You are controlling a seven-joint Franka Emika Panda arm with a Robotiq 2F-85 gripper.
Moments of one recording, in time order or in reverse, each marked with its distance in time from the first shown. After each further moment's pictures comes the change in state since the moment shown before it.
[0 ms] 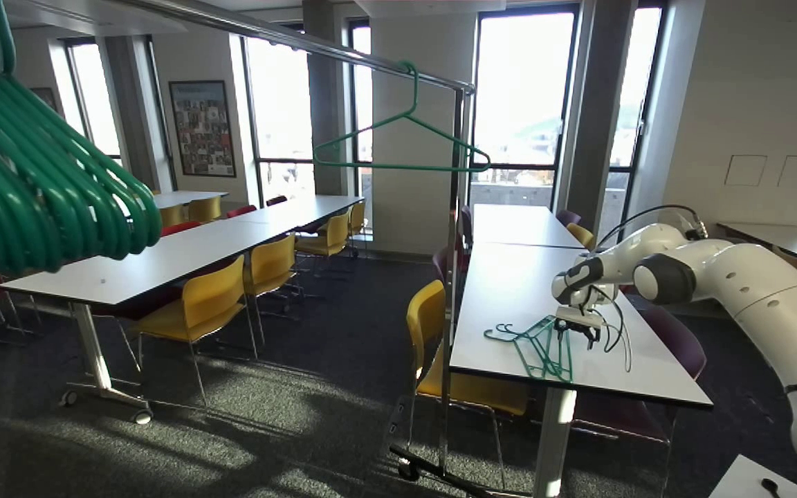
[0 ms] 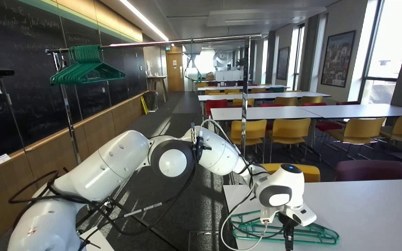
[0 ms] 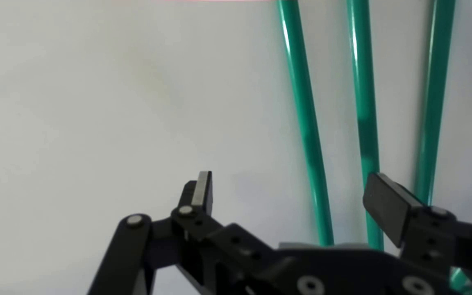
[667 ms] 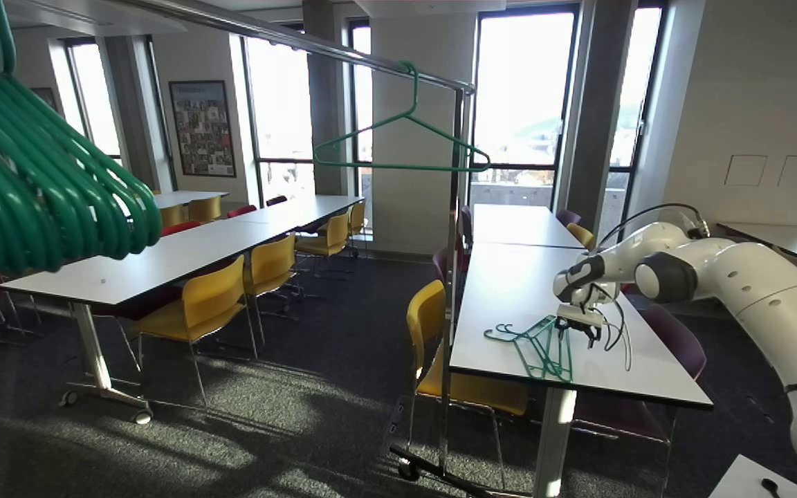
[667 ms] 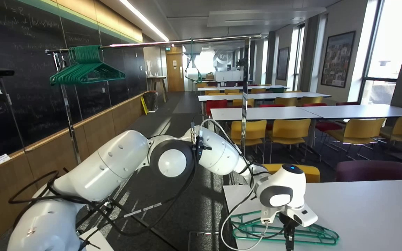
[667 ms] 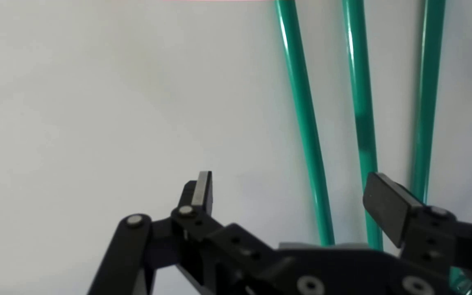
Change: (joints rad) arm -0.008 -0.010 0.003 -0.004 0.014 0.000 -0.002
